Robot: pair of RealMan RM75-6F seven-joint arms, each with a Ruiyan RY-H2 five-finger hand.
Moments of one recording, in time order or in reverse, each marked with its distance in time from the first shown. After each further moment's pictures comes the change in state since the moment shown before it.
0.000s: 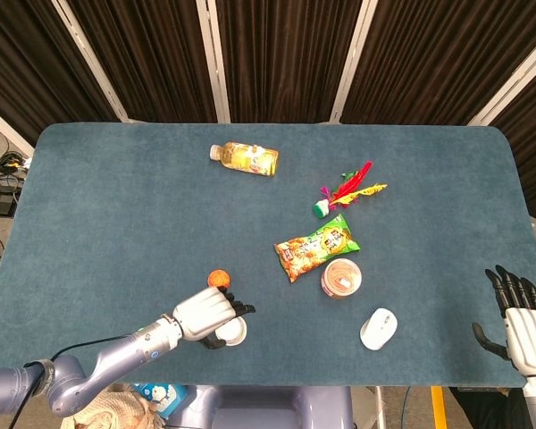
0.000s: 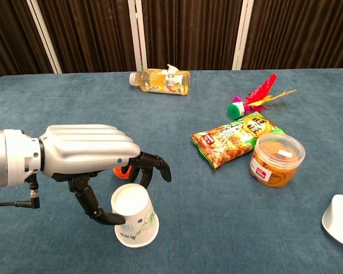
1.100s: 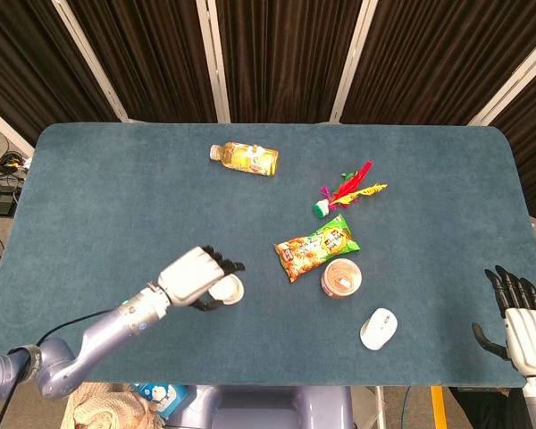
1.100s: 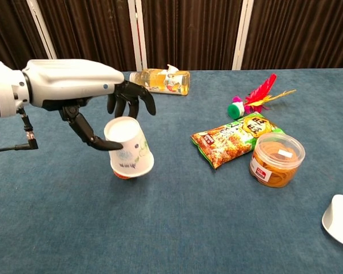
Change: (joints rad) left arm -0.026 0.109 -0.079 0.003 -0.053 0.111 -0.037; right arm 0.000 0.000 -0.001 -0.001 0.000 0.000 -0.002
